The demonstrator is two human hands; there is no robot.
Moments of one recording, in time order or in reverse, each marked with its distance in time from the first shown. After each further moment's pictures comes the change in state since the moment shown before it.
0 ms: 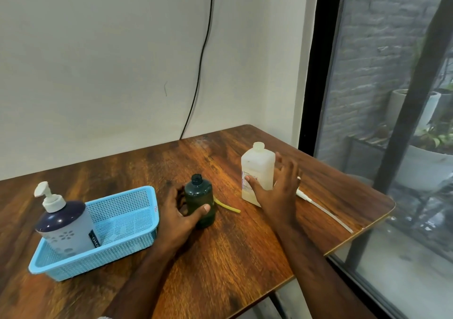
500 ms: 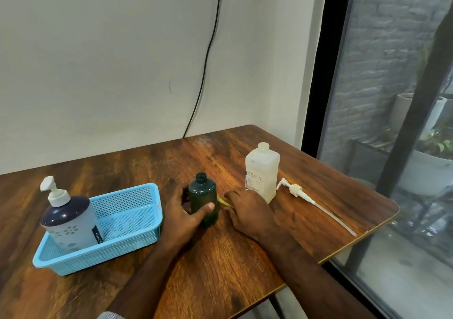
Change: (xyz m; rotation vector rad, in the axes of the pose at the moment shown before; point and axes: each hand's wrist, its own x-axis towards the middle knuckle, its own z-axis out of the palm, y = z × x) left_hand 0.001 -0.004 0.000 0.081 0.010 0.027; right_hand -0.026 -0.026 0.016 -0.424 -0.774 -0.416
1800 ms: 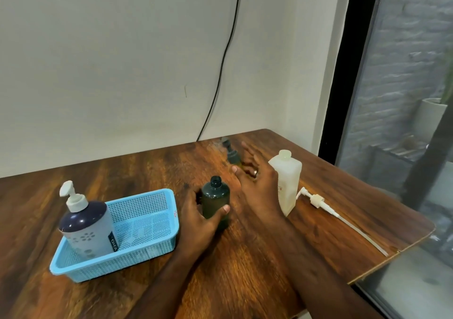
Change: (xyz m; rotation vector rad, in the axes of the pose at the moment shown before) left_hand 0.006 0.000 0.005 -0.035 0.106 0.026; right_hand 0.049 -0.038 -0.033 0.988 0.555 0.166
